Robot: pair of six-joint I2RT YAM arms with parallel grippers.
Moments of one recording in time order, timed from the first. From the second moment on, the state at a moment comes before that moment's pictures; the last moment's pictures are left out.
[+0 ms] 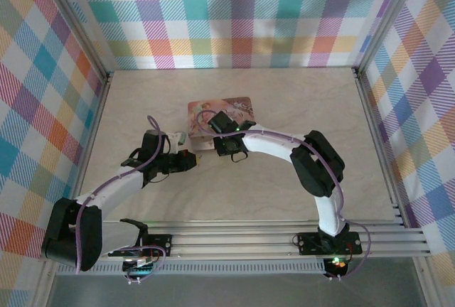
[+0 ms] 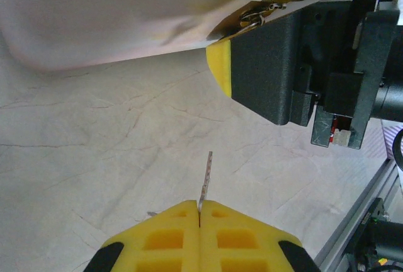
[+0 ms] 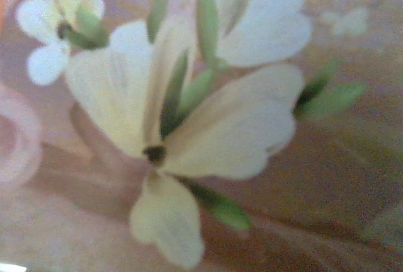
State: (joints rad) left arm -0.29 1.19 0.55 -0.16 0.58 -0.45; right arm 0.85 2.00 1.45 -0.56 0.12 0.55
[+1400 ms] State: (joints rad) left arm -0.30 1.19 0.55 -0.16 0.56 -0.44; right arm 0.85 2.03 1.47 -0.50 0.23 0.63
